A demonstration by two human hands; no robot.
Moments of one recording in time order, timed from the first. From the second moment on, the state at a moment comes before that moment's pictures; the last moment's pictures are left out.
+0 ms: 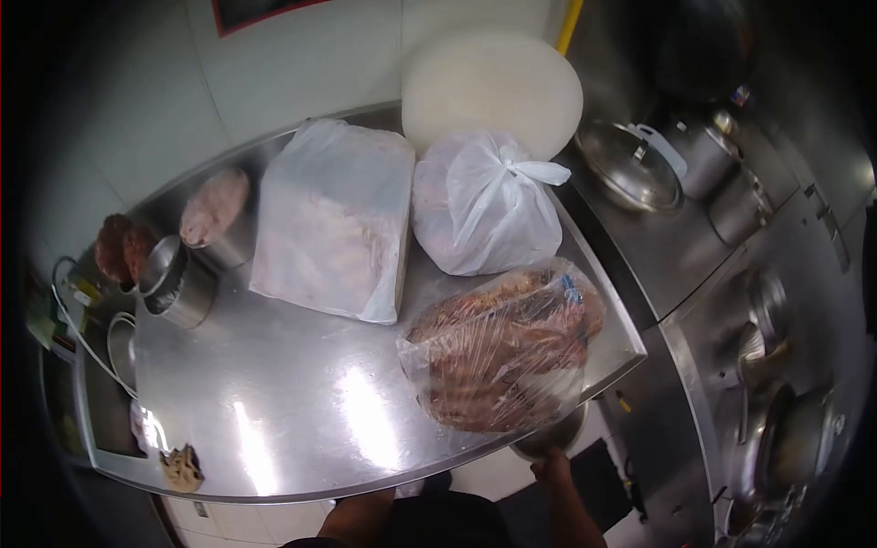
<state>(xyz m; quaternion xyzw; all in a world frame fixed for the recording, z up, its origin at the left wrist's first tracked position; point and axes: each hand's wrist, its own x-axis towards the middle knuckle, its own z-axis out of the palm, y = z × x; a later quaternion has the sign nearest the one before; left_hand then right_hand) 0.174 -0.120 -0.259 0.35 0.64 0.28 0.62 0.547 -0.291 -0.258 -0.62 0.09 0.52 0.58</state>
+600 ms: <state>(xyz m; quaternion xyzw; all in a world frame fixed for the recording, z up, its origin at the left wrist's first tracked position) 0.224 -0.109 -0.286 0.27 0.65 0.27 0.65 0.573 -0.419 -0.301 -0.76 -0.02 0.46 0.45</state>
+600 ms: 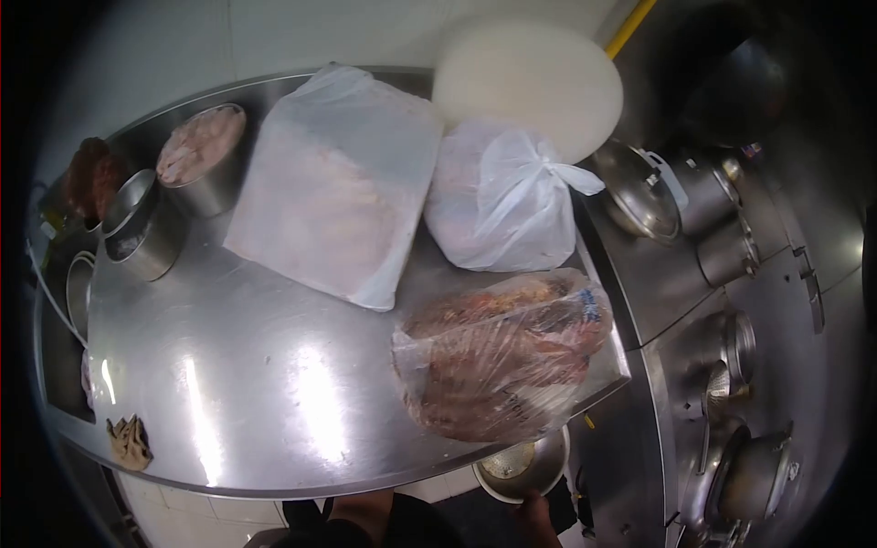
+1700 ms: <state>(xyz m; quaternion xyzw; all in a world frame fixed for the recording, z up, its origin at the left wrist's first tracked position) 0.208 -0.124 -0.269 0.29 0.64 0.25 0.66 0.454 -0.253 -0.300 -0.62 -0.30 0.65 0.32</state>
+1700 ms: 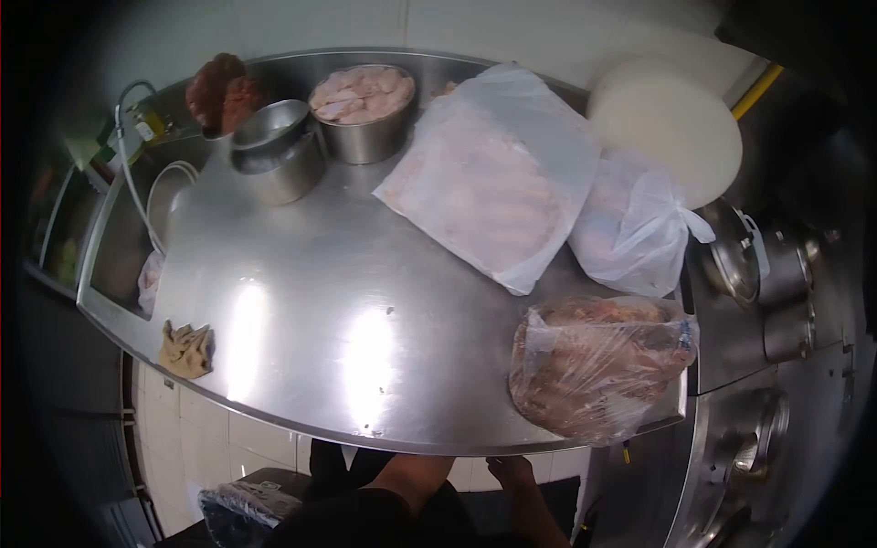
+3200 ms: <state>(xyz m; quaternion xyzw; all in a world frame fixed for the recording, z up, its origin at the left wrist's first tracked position) -0.838 0.116 -0.361 0.02 0.80 0.47 0.39 -0.283 0.089 -0.072 -0.69 -0.72 0.01 0.05</state>
